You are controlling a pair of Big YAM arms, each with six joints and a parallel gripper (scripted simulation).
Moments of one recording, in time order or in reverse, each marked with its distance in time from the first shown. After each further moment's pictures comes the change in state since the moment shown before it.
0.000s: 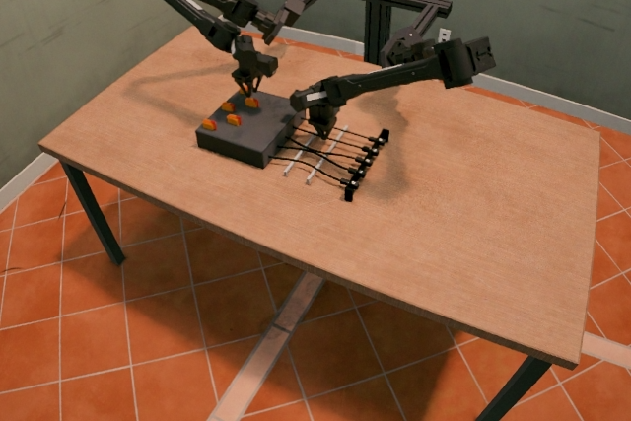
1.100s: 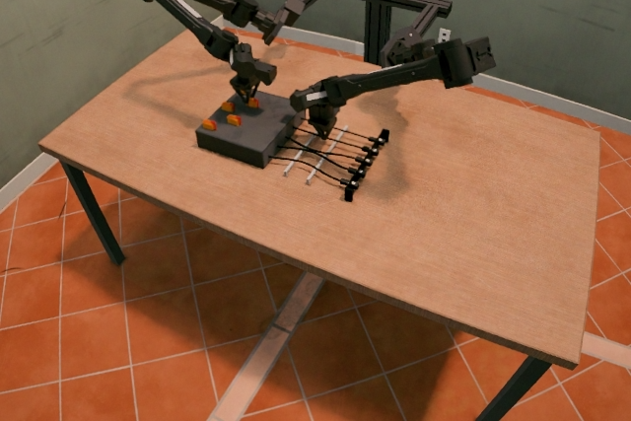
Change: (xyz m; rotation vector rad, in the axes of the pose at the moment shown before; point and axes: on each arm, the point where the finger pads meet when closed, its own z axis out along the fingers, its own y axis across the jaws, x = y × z) left arm 0.000 0.000 0.000 0.000 0.000 0.000; right arm 0.008 -0.008 0.021 -0.034 0.048 -0.058
